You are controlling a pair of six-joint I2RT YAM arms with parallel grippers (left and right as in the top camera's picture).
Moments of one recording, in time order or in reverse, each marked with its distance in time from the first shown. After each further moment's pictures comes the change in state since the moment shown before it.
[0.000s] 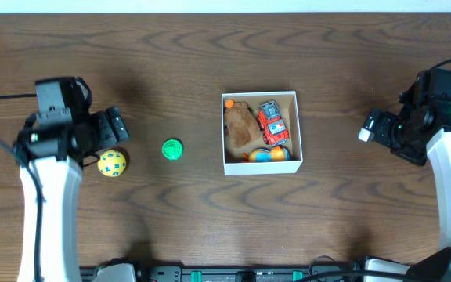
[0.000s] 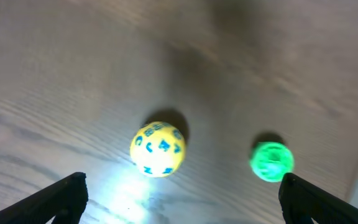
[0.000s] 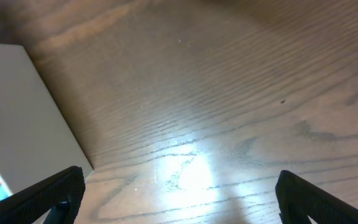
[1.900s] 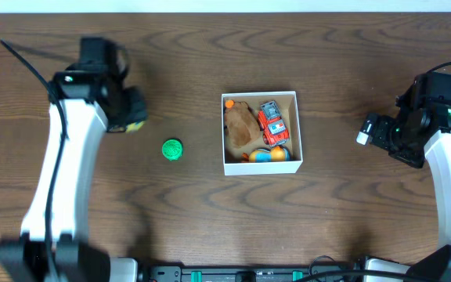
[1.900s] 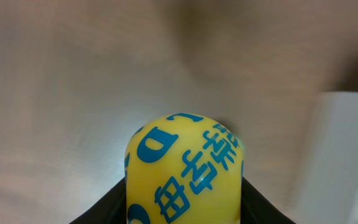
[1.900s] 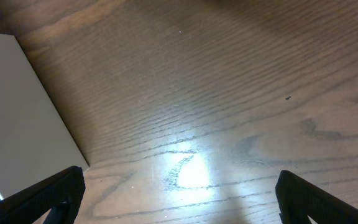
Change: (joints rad) left arm -0.248 0.227 0.301 -0.124 0.035 -0.048; right arm 0.000 0.001 -0.023 0.010 -0.007 -0.013
